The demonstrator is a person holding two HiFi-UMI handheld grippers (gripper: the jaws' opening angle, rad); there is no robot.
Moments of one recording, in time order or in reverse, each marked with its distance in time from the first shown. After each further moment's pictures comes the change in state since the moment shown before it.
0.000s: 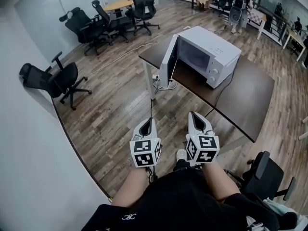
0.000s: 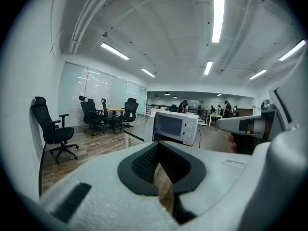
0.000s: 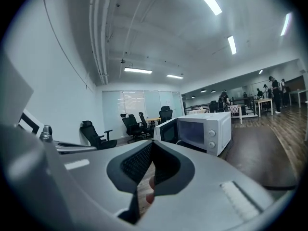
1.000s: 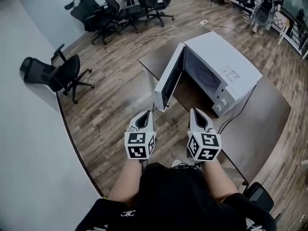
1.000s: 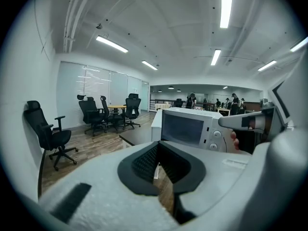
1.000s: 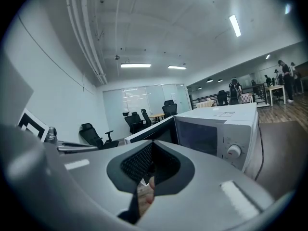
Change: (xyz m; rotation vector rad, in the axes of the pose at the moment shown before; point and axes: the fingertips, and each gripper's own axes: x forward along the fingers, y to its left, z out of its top) left arm 0.251 0.023 0.068 0.024 0.071 0.059; right arm 0.234 -0.134 0.046 0.061 0.066 0.105
